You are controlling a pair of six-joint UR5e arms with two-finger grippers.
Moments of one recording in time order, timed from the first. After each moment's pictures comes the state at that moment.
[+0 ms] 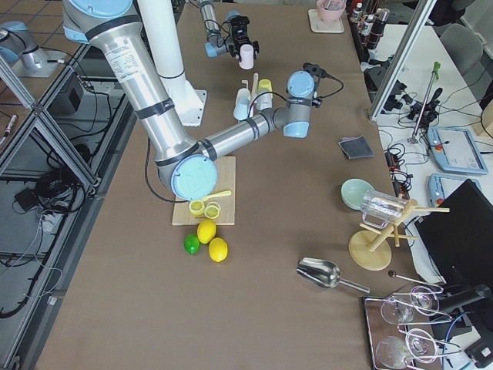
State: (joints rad) left arm -0.33 -1.94 -1.61 -3.39 -1.52 -0.17; right arm 0.94 -1.09 1.47 -0.35 2.25 0.44
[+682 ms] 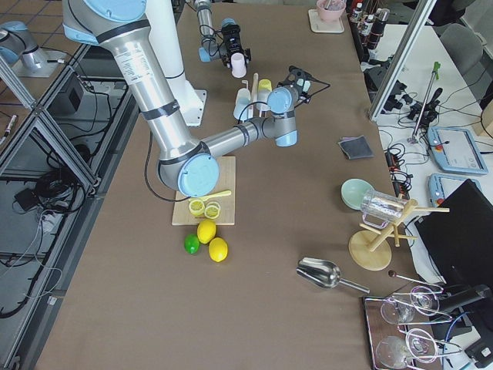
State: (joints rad) left arm -0.27 -2.00 -1.55 -3.39 -1.51 -0.03; right arm 0.79 -1.11 1.43 0.00 2.00 0.55
